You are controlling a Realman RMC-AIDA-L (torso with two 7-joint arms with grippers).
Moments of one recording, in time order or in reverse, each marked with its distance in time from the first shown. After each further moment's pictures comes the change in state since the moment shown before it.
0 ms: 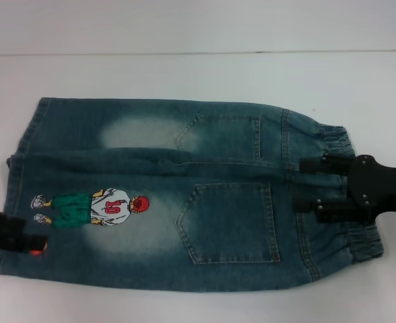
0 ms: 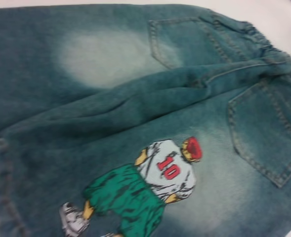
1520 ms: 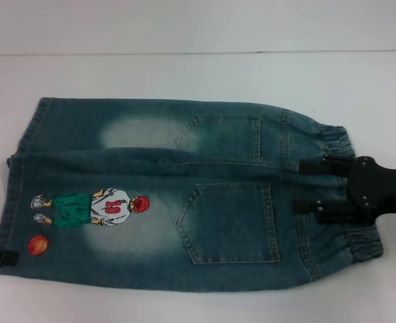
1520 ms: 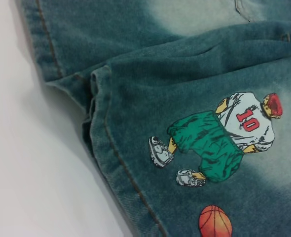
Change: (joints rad) left arm 0.015 0.005 -0.041 -0.013 0.140 -0.106 -0.011; right arm -0.007 0.005 0.000 -0.002 0.004 -0.002 -0.003
